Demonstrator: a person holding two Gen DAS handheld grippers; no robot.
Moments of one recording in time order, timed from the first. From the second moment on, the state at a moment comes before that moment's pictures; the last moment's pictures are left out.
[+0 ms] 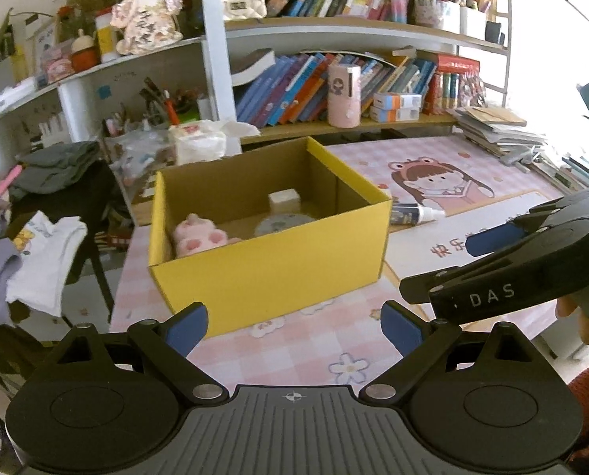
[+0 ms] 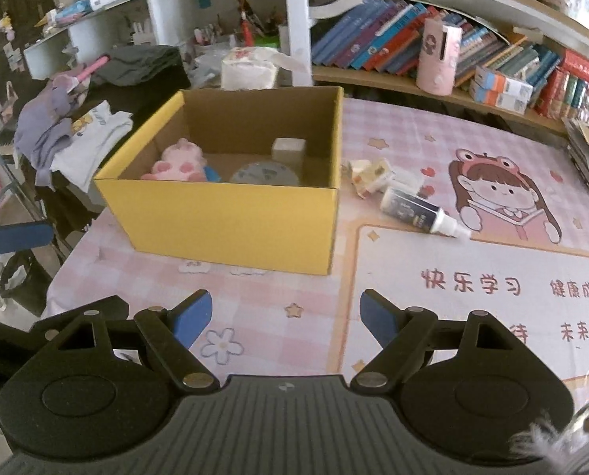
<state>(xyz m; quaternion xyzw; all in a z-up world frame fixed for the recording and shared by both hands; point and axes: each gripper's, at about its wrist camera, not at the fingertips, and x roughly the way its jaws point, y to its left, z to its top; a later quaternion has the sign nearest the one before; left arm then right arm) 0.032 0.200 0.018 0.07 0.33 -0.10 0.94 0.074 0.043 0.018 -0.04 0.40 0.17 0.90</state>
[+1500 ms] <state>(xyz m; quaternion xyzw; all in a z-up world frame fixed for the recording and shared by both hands) 0.182 -0.029 -0.028 0.02 0.39 -0.05 0.92 0.279 -0.159 -0.004 -0.07 0.40 0.28 0.87</state>
